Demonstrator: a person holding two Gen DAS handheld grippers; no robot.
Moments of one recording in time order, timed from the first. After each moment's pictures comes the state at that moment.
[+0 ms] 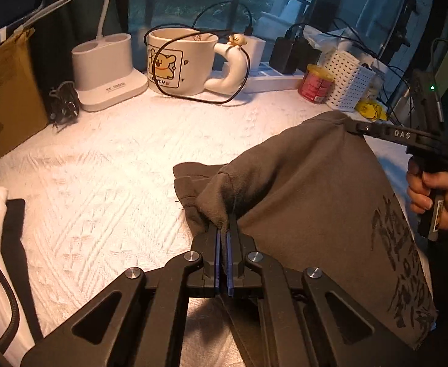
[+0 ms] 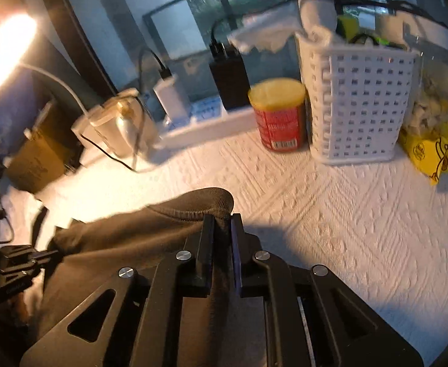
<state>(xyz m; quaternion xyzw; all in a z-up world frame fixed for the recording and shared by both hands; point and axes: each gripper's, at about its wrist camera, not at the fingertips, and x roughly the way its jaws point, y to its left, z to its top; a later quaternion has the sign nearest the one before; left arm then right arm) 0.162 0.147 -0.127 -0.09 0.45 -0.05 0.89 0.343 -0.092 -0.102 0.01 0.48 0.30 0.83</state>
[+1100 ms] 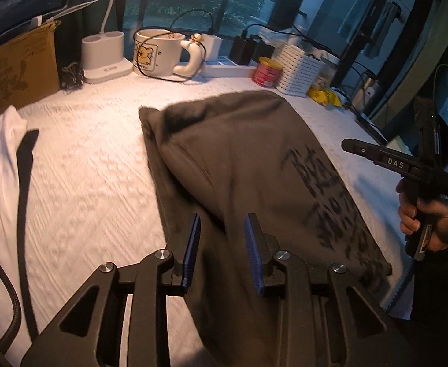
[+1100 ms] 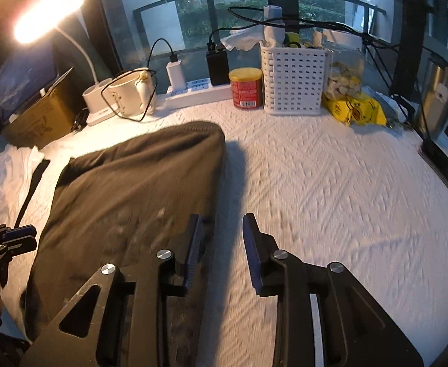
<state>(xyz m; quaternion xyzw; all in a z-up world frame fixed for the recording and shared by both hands) 0.054 0.100 -0.098 -0.13 0.44 -0.08 0.88 0.210 -0.156 -0.056 -0.04 0.46 0.24 0.85</state>
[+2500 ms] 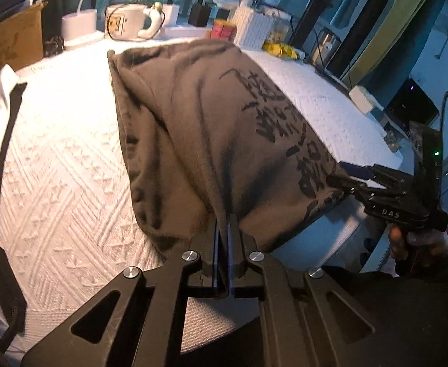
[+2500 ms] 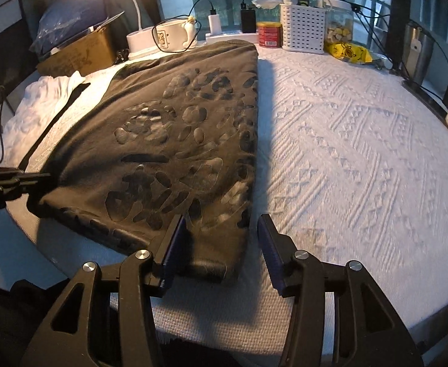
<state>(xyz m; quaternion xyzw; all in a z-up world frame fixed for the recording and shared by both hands) -0.032 0.056 -0.113 -0.11 0.47 -0.14 0.86 0.035 -0.178 -0.088 -0.07 0.48 0.25 0.84</state>
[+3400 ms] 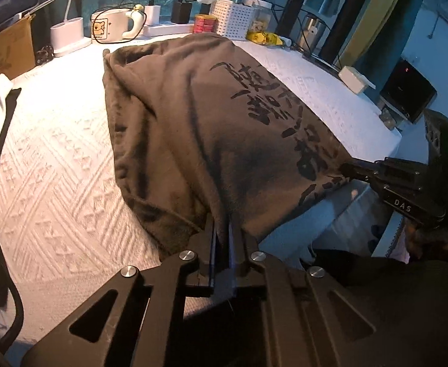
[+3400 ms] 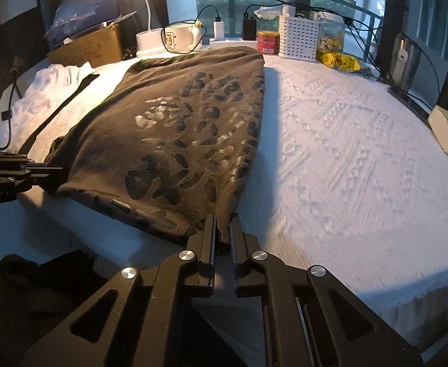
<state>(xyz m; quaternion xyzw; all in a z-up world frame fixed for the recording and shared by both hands) -0.058 0.031 -0.117 -0.07 0.47 -0.15 0.87 -0.011 -0.195 -0.077 -0.10 0.45 0.25 0.85</state>
